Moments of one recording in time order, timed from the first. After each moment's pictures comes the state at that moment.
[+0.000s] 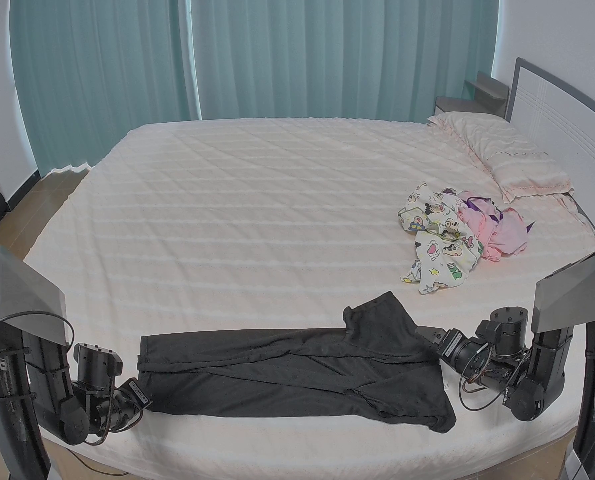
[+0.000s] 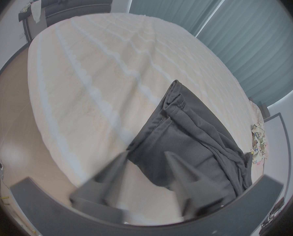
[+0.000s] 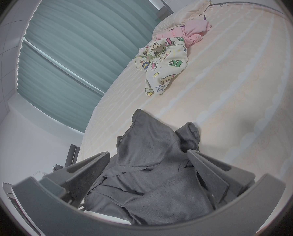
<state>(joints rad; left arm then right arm) -0.10 2.24 -0.08 -1.24 0.11 -0.85 0.30 2.31 -0.29 -1.55 0.03 0.87</state>
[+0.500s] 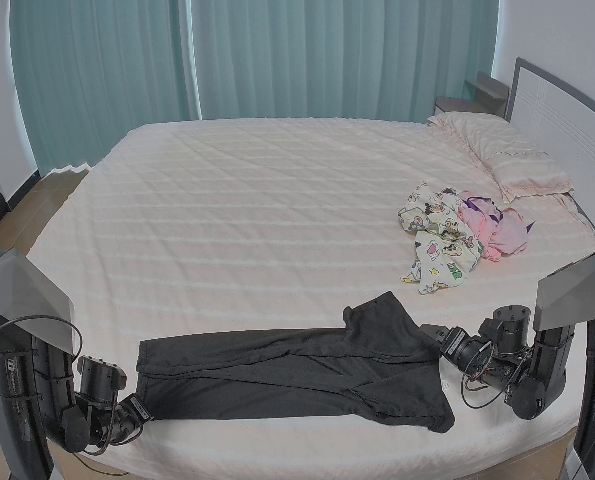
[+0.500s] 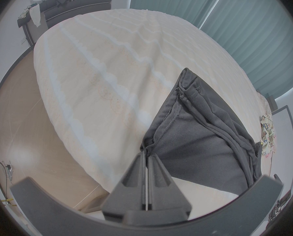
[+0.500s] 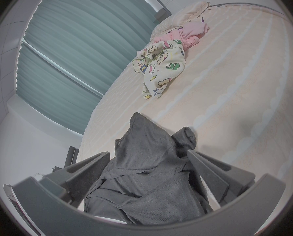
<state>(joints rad) -0.12 2.29 -0.02 -1.26 0.14 -0.84 0.28 2.31 -0.29 -1.55 0.03 0.86</state>
